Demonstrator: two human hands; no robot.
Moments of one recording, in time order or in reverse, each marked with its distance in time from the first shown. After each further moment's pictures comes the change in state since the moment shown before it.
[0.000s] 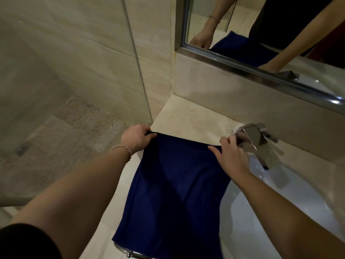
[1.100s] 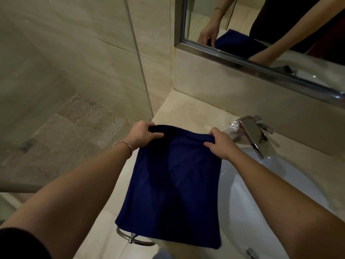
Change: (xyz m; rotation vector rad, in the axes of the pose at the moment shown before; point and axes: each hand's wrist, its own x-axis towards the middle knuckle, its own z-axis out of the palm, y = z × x) left_hand -0.028 0.013 0.000 -0.296 -0.058 0.008; right_hand 0.018 -0.013 -0.014 0.423 -0.379 0.034
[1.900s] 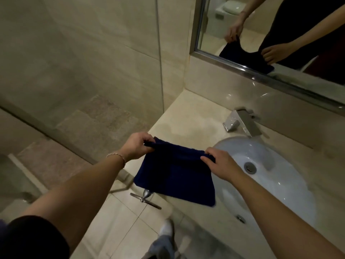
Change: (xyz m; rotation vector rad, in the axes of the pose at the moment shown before) left_hand -0.180 -0.043 -0.009 0.057 0.093 0.223; right_hand -0.174 0.007 0.035 -0.015 0.039 -0.372
